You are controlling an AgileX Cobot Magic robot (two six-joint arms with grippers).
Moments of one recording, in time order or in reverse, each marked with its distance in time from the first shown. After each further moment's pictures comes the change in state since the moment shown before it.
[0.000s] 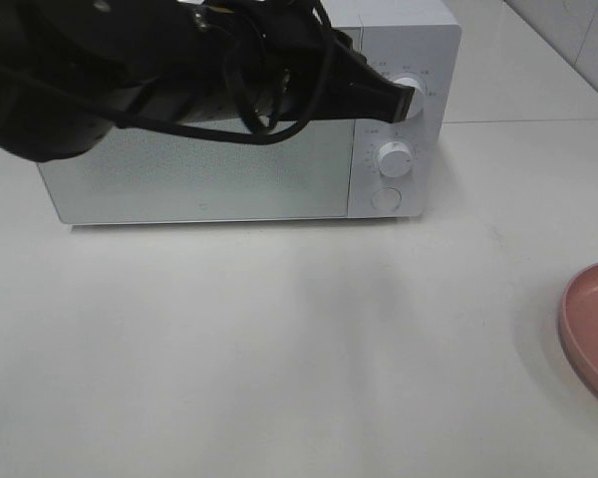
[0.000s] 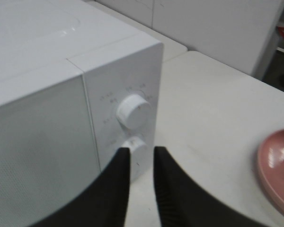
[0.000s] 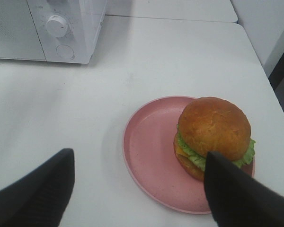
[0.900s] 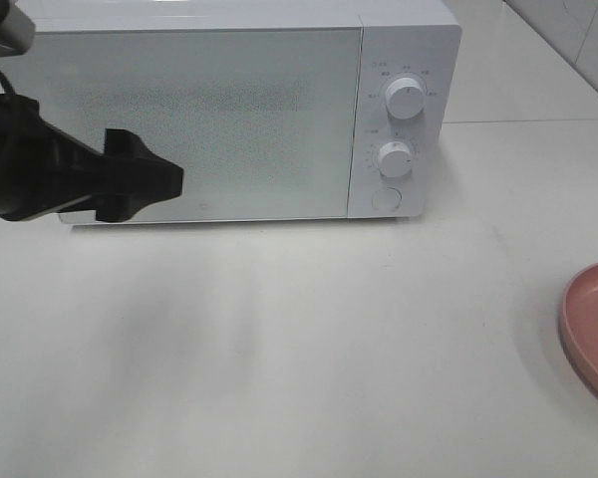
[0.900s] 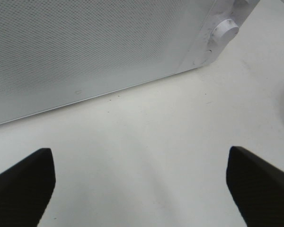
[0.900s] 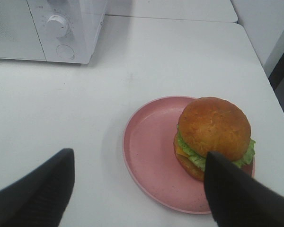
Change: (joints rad) left arm 0.387 -0.418 0.469 0.053 0.366 -0.179; right arm 0.000 0.000 0.000 0.000 0.000 0.000
